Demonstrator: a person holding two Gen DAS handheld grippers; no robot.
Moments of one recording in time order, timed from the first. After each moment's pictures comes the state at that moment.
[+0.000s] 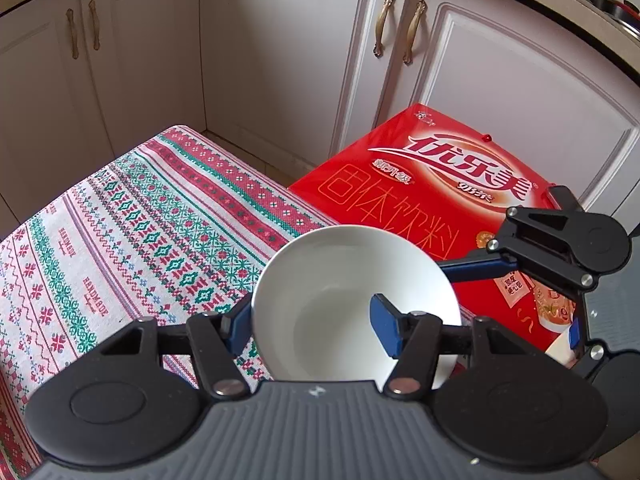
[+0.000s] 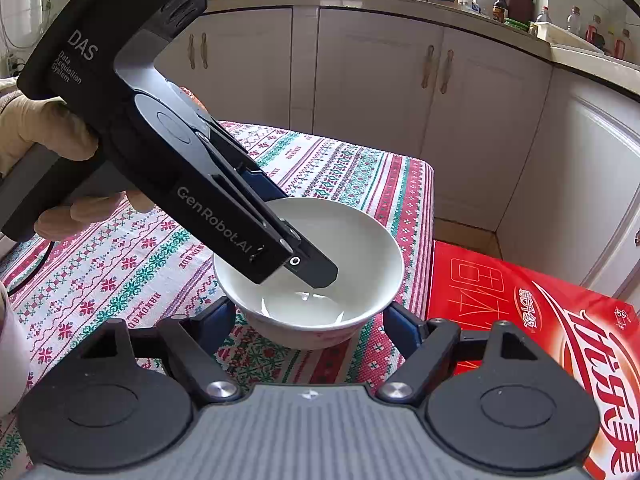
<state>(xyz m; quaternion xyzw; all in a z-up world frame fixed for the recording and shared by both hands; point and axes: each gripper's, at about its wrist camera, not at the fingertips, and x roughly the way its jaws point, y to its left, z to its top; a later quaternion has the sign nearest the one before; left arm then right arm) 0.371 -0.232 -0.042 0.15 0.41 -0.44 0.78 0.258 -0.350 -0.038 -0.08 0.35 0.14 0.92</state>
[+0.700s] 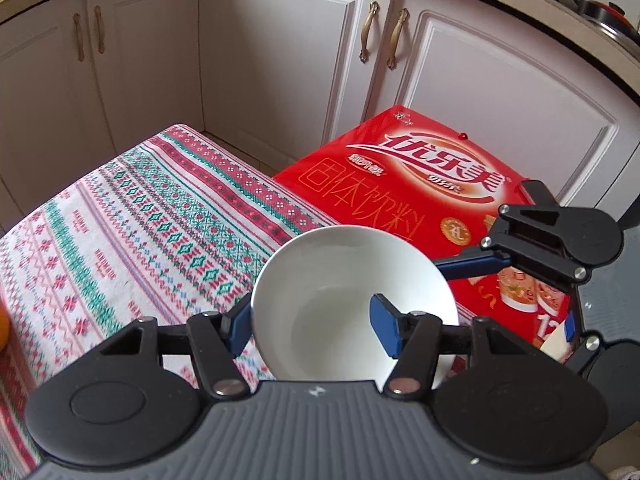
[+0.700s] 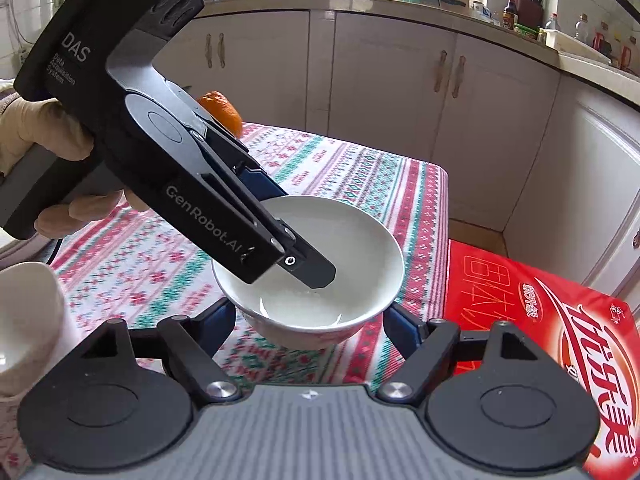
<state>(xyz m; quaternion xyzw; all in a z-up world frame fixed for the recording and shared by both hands) 0.326 -0.203 -0.014 0.15 0.41 -0.44 0.79 0.225 -0.331 -0.013 -0.08 0.36 0.15 0.92</state>
